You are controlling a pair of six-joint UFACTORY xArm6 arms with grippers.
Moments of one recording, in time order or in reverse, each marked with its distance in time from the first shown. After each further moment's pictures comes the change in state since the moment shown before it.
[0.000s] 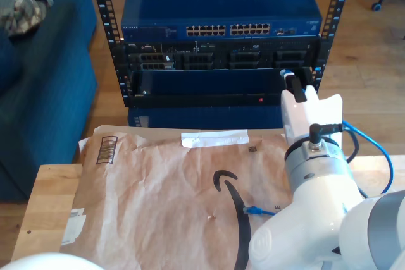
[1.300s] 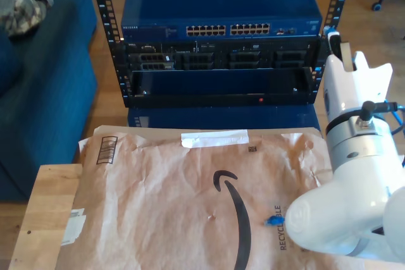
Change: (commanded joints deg) left arm -9.5 9.1 -20.6 0.1 30.8 -15.0; right arm -11.4 -6.1 1.2 -10.0 -3.9 3.4
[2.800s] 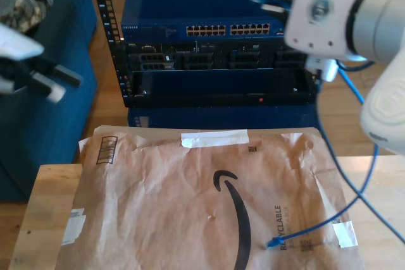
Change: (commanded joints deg) left arm -51.3 28.0 -60.5 -46.2 30.7 -69.0; right arm -11.4 -23.1 -14.0 -7.3 68.4 19.3
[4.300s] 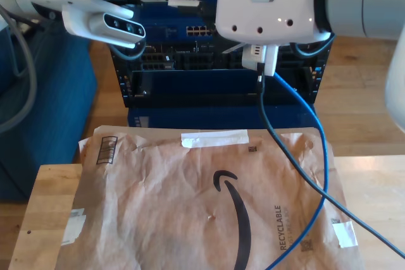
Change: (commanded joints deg) left arm -18.2 1.0 7.1 -51.8 9.1 -31.5; right arm 15.0 -4.2 -14.5 12.4 22.3 -1.5
